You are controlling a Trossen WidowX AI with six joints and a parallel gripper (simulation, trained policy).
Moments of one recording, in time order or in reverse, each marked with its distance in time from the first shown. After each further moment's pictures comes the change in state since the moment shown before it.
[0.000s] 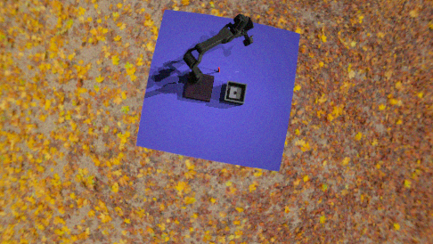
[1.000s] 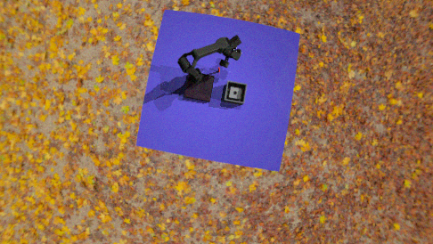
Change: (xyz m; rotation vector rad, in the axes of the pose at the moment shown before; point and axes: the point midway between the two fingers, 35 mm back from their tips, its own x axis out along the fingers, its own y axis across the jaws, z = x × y) arm -0.075 -0.095 -0.170 0.723 0.516 -0.541
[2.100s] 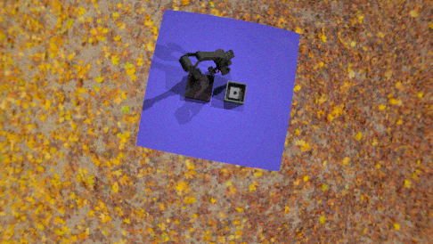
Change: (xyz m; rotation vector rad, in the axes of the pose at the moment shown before) arm 0.074 -0.104 -0.055 0.578 0.062 -0.308
